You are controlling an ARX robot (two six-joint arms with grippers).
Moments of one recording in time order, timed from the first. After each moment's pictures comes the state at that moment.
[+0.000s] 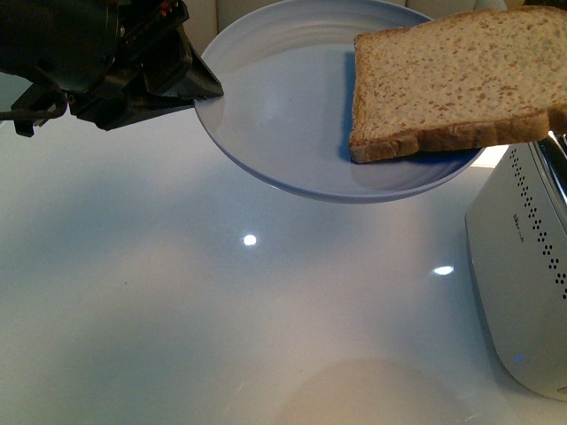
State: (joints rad) left arm -0.36 1.65 0.90 0.03 0.30 -0.62; right arm 0.00 0.00 0.03 0.00 0.00 0.00
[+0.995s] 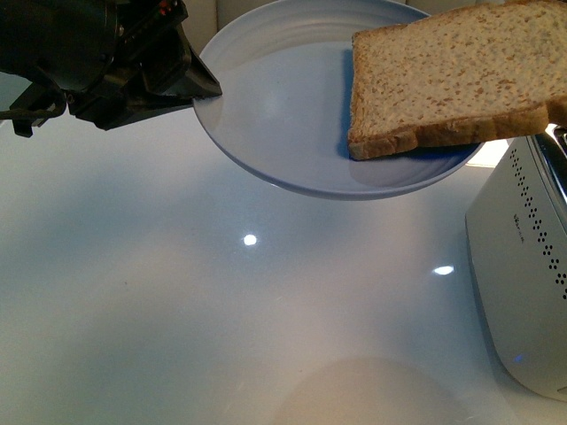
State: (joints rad) left arm -0.36 1.65 0.90 0.03 0.30 -0.62; right arm 0.17 0.36 0.19 -0.06 0.17 0.25
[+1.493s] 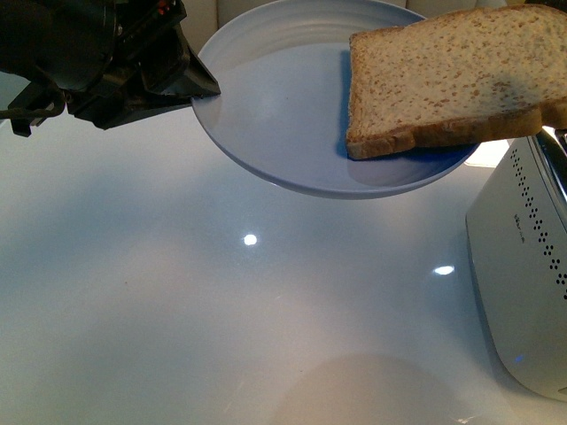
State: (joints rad) left arm -0.36 1.65 0.90 0.03 0.30 -0.62; right arm 0.25 1.01 0.43 0.21 -0.05 0.71
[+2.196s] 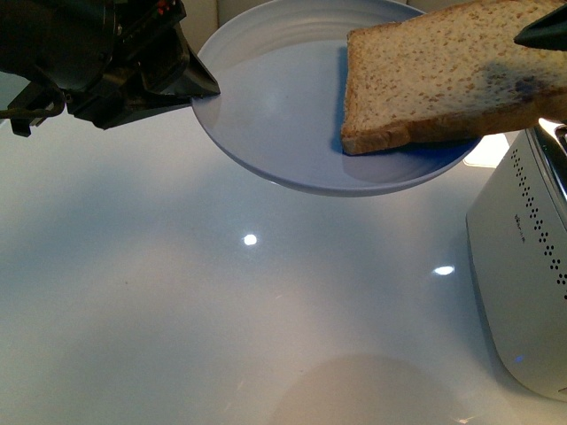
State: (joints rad) left arm -0.36 1.65 0.90 0.03 0.30 -0.63; right arm 0.31 1.18 0.49 0.27 -0.06 0.90
